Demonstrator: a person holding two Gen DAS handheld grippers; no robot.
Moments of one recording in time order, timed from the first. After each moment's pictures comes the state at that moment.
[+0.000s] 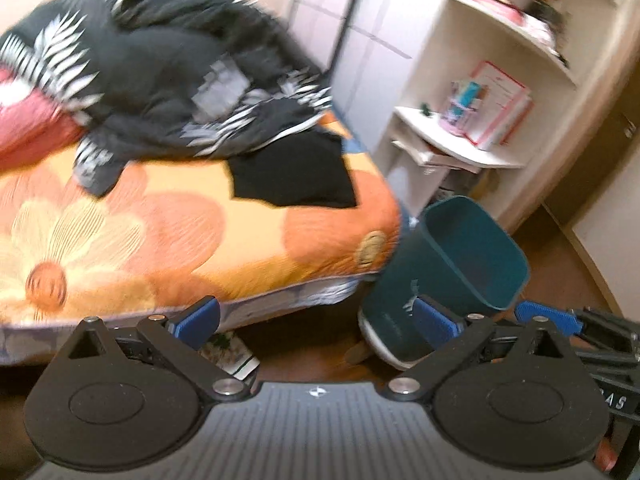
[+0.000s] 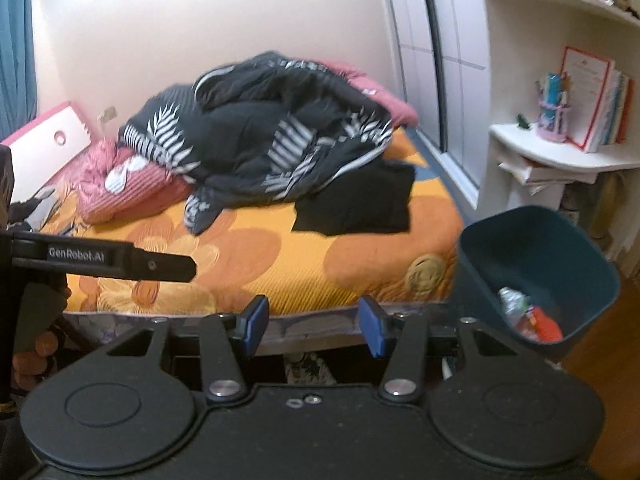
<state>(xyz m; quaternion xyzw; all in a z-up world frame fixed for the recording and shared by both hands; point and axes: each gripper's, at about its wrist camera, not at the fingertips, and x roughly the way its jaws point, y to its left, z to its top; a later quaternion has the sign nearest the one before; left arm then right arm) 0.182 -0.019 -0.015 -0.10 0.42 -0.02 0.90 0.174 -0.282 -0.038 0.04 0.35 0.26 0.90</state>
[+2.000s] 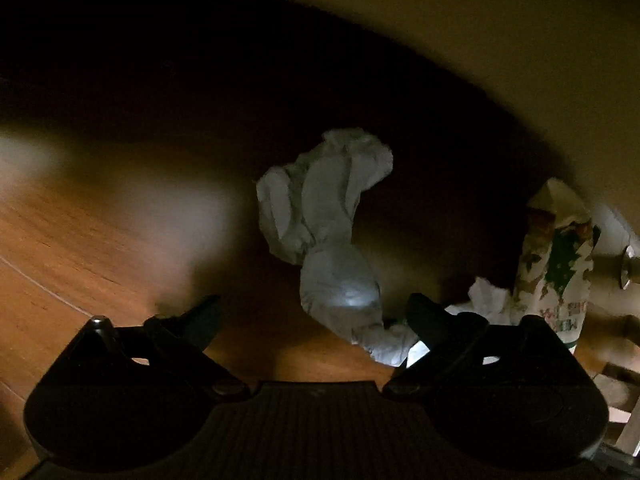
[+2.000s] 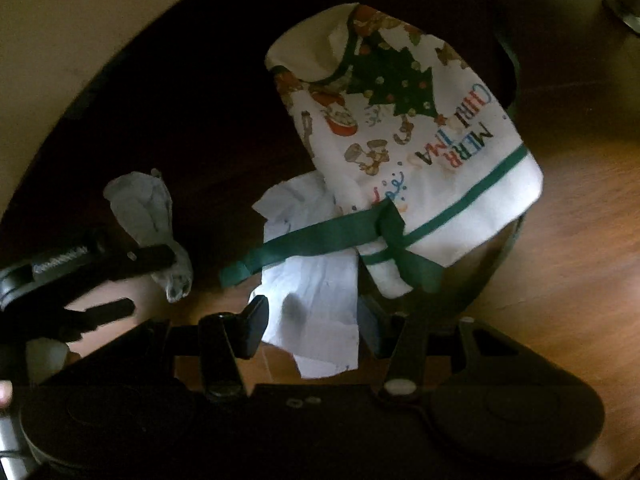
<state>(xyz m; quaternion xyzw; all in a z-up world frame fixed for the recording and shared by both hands) 0.242 0.287 -0.539 -0.31 0.63 0.23 0.67 0.300 -0.013 -0.547 0.06 0.72 0.21 0.66</state>
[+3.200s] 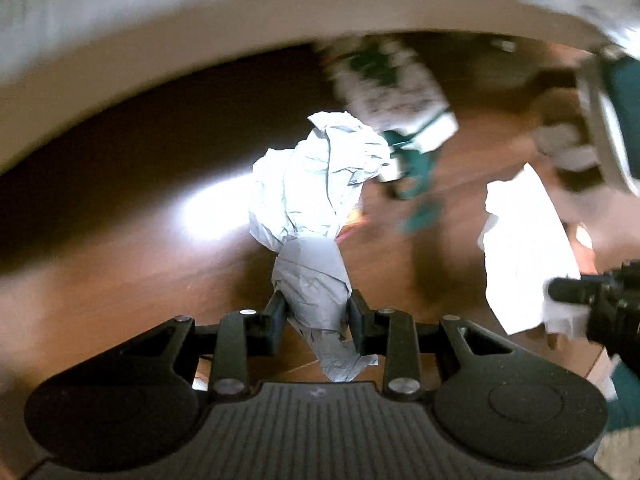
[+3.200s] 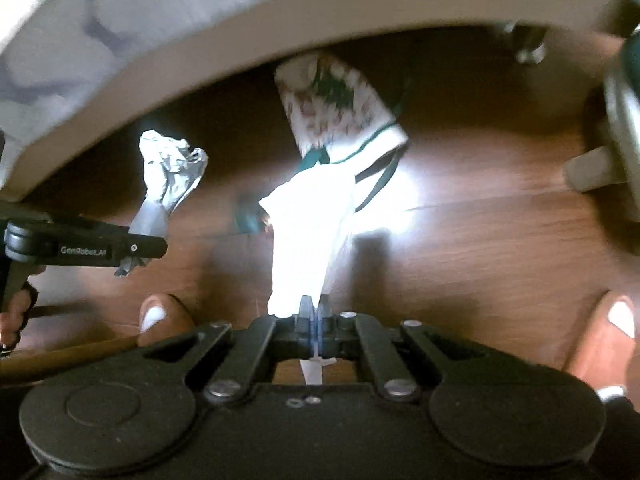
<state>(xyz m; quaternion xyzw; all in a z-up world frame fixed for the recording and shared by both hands) 0.237 0.164 -0.405 -0.09 0.71 -0.02 0.69 0.239 -0.114 -0.383 0.00 0.69 0.23 0.69</state>
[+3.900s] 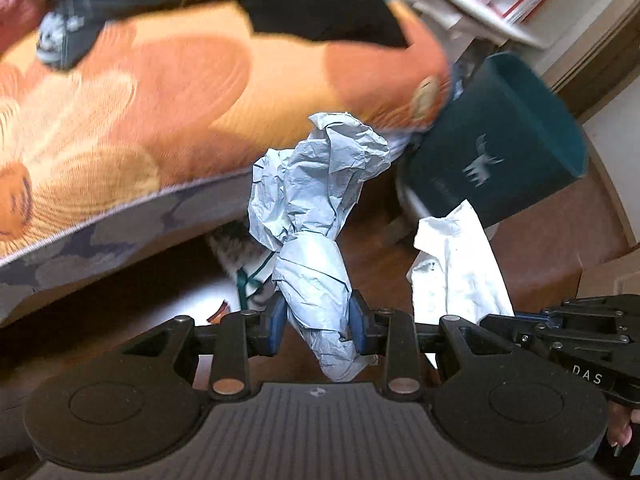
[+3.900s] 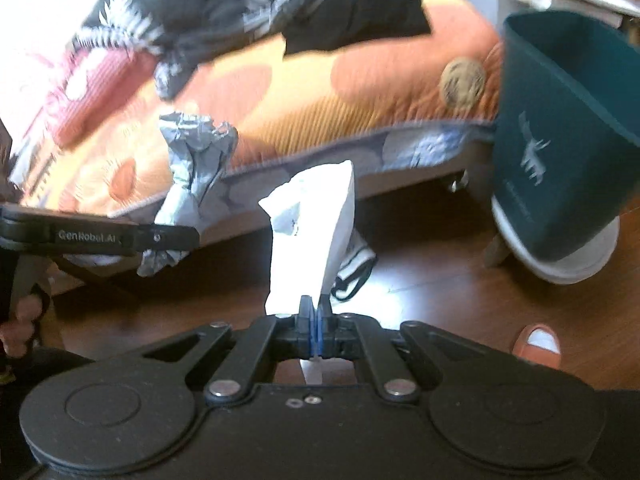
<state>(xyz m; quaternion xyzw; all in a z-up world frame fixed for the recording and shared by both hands) 0.197 0.022 -0.123 -0.06 0.56 -0.07 0.82 0.169 -0.240 -0.150 0.07 0.53 0.24 0.81</state>
